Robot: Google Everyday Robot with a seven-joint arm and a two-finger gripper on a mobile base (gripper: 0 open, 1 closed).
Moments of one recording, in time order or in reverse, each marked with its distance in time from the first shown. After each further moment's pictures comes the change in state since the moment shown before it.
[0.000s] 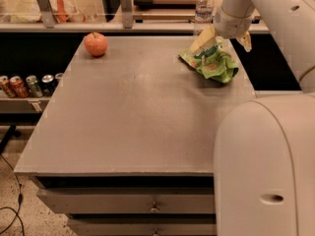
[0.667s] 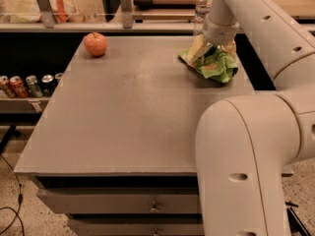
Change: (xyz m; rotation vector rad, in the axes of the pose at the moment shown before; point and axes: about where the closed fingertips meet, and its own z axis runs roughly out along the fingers) arm -0.016 0.014 0.041 0.010 0.050 0.036
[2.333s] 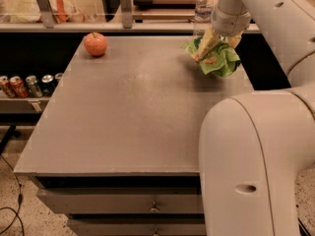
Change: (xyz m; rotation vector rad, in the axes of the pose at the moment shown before) arm 0.011 -0.021 -0.040 0.078 -0.023 0.053
